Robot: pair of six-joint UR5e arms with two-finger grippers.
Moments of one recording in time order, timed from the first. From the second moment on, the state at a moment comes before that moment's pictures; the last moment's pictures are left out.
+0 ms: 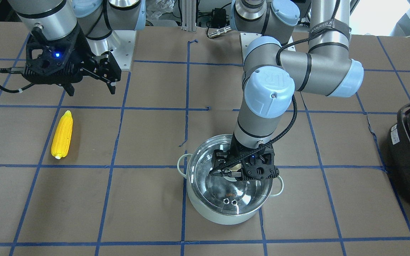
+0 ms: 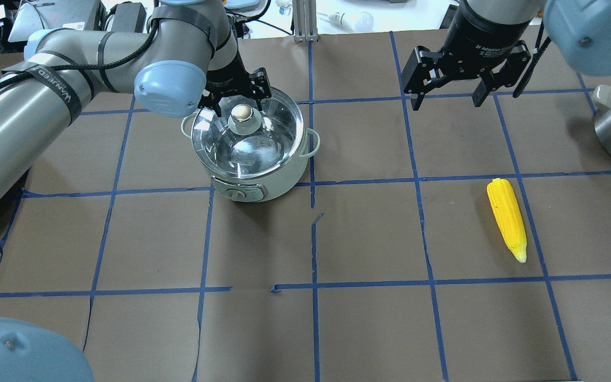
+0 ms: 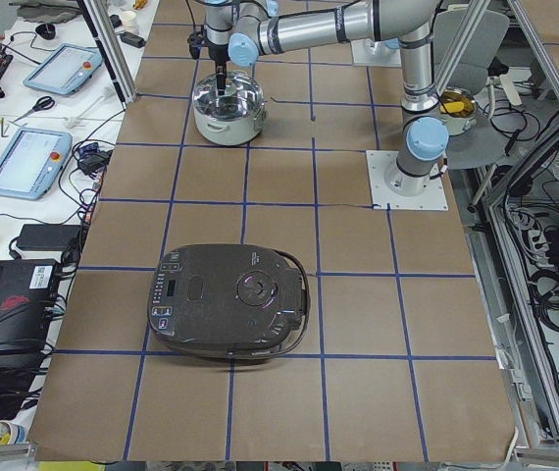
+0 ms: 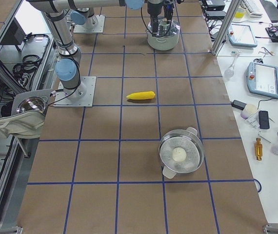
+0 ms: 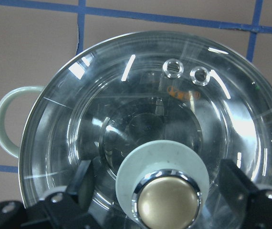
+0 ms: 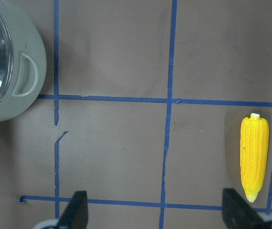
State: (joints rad) left arm -1.73 -1.97 -1.49 -1.15 1.57 -0.28; right arm 1.61 -1.53 1.49 -1.55 -1.53 0.00
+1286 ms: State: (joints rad) left arm -1.74 -1.97 -1.49 -1.17 1.54 -0.28; right arm 1.35 -1.49 1.63 -1.68 -1.55 -0.10
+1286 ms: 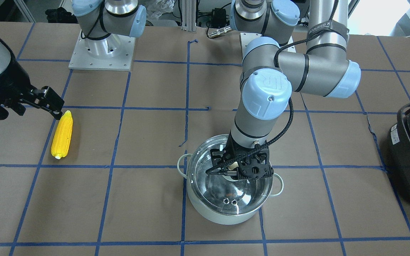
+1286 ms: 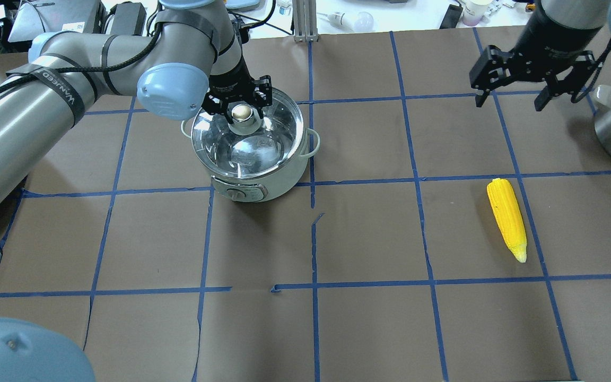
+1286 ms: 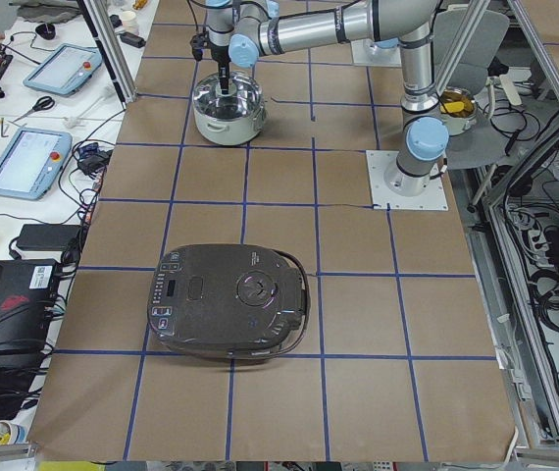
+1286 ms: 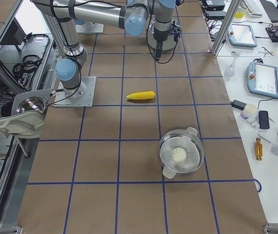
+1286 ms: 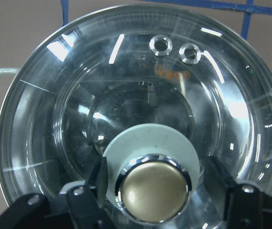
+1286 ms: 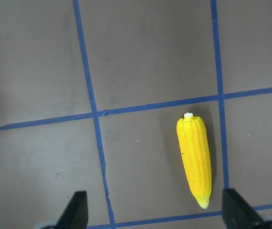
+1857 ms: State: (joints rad) left arm -1.74 -1.95 -1.49 -1.21 1.54 -0.28; right arm 1.30 -1.39 1.97 -2.16 -1.57 -0.30
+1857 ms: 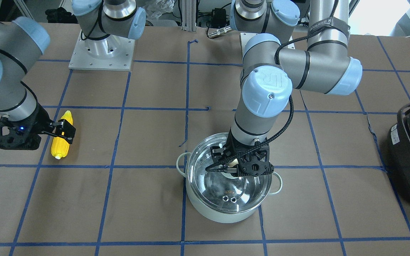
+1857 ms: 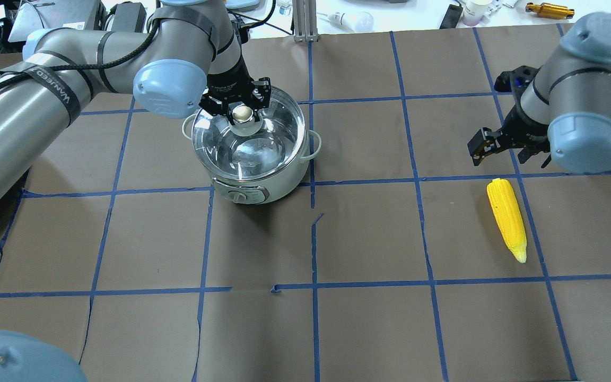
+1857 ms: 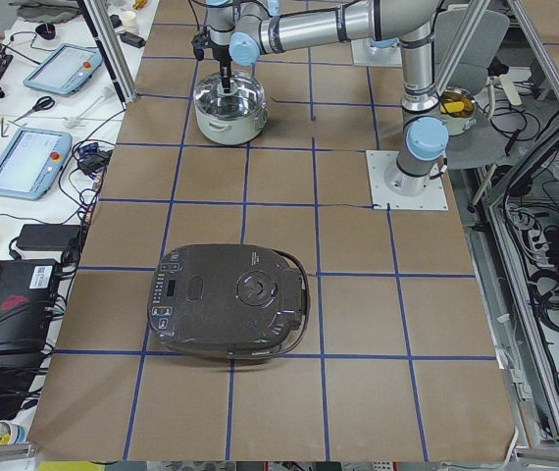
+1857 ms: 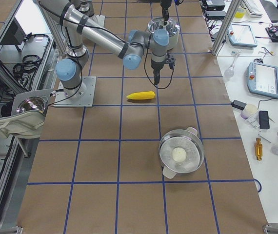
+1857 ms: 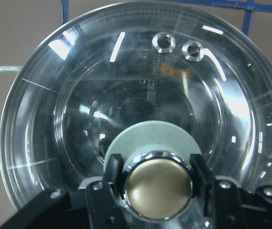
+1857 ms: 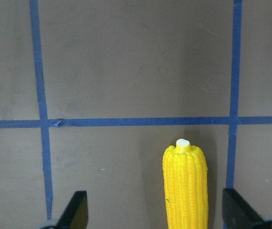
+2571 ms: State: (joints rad) left arm -1.69 -1.92 -1.35 -1.39 1.59 -0.21; right arm 1.22 -1.37 2.14 -2.32 -1.60 -0.37
